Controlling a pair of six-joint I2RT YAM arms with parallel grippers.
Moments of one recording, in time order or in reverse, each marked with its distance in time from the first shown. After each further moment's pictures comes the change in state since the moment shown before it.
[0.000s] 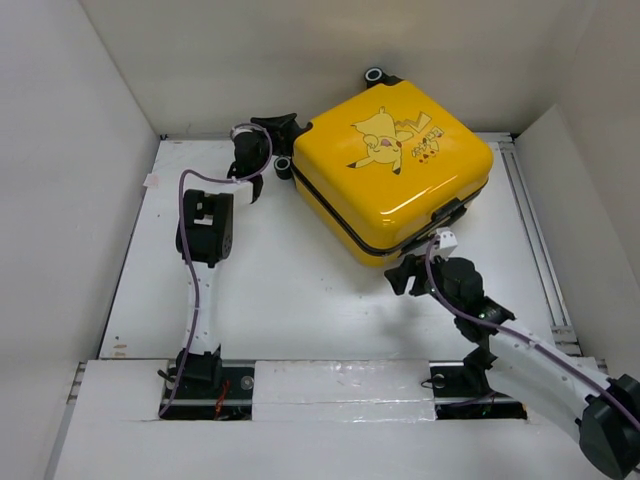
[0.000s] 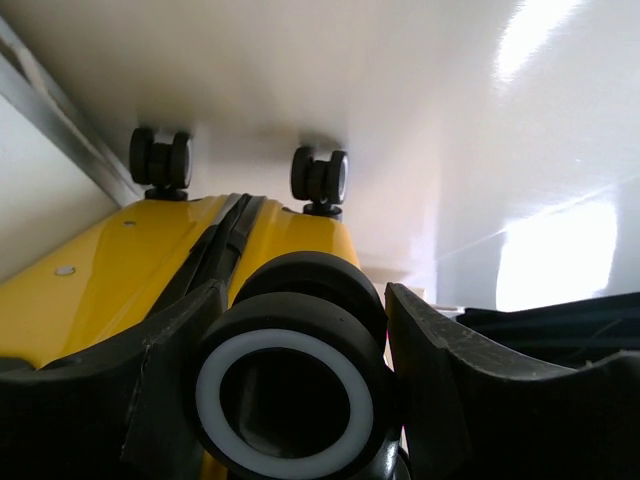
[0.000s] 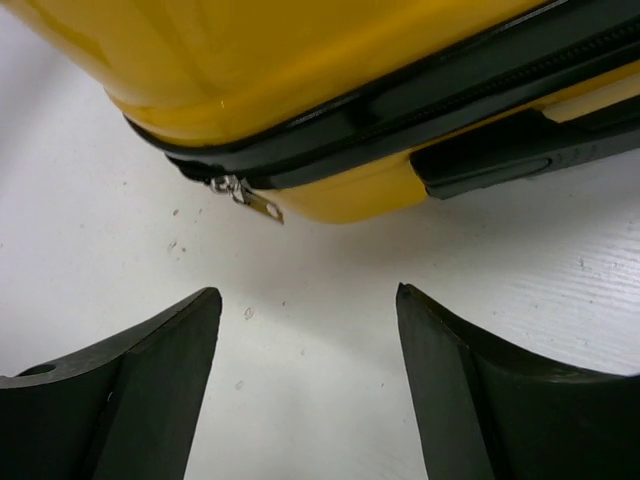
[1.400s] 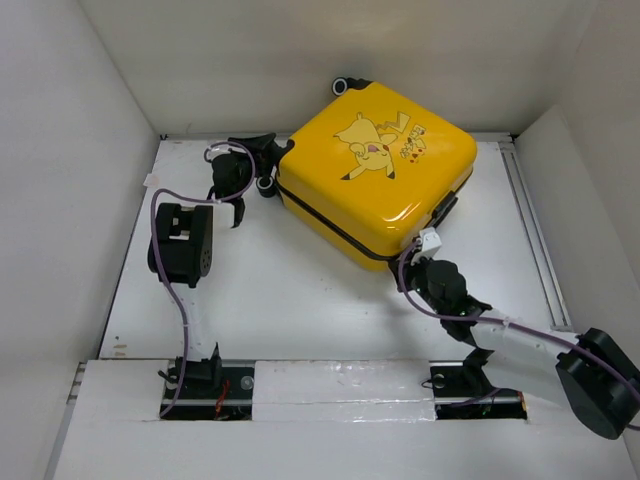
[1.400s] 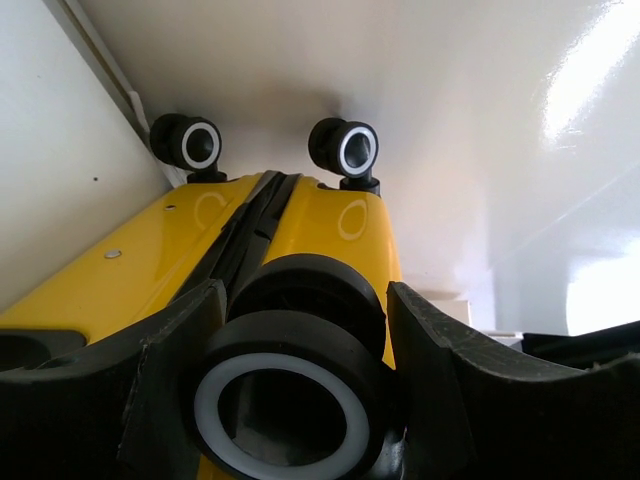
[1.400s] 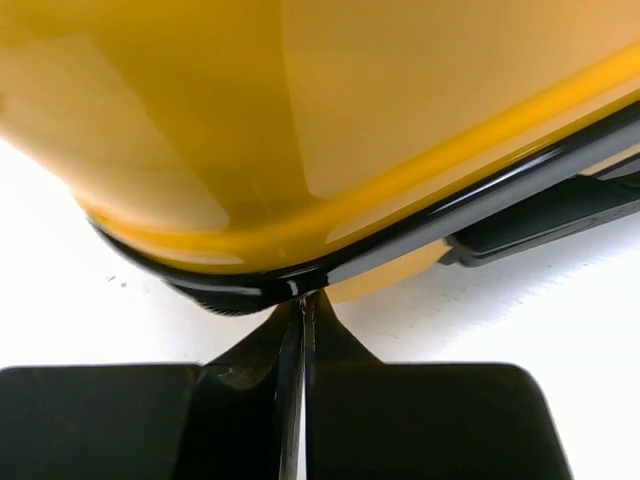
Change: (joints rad) left arm 0.058 -0.316 -0.505 0.161 -0.077 0.173; right arm 0.084 0.269 -0.050 0.391 0.140 -0.158
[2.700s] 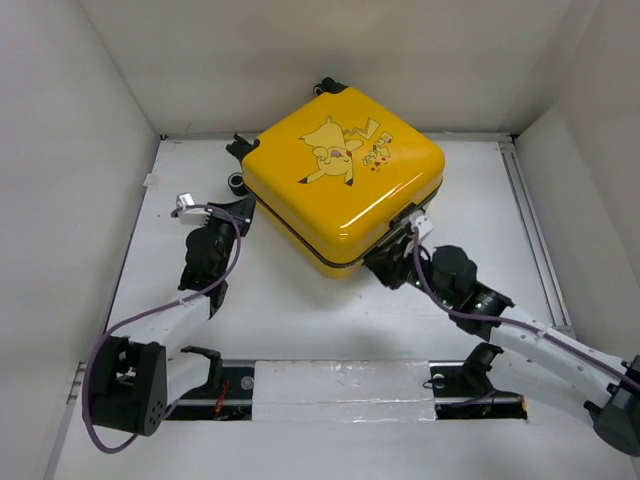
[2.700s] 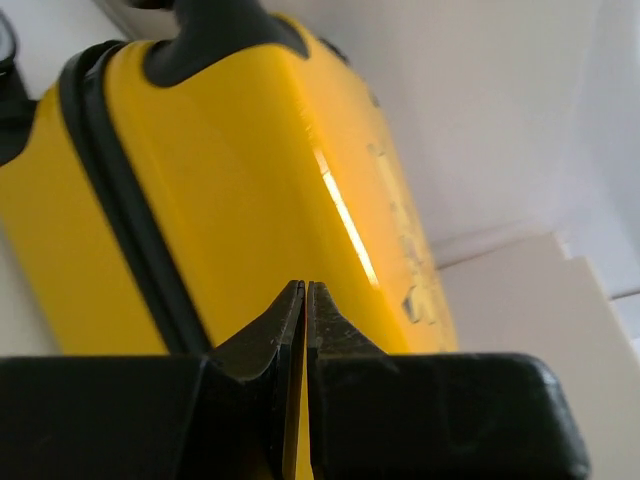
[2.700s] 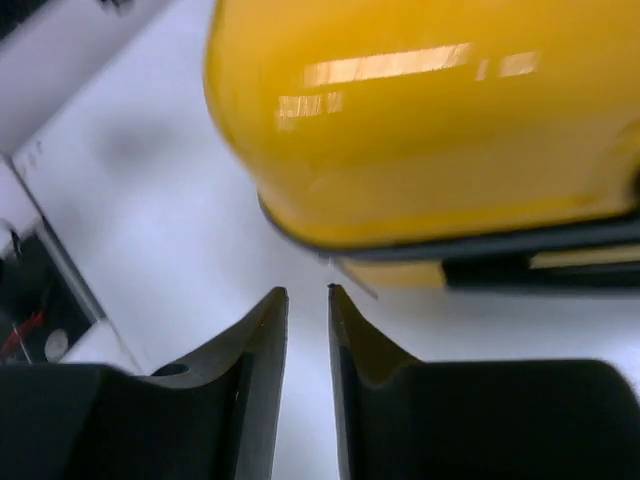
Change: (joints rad) left arm -0.088 -0.966 -0.796 -0.097 -0.253 0.418; right arm 0.119 -0.205 0.319 -0.406 -0.173 0.061
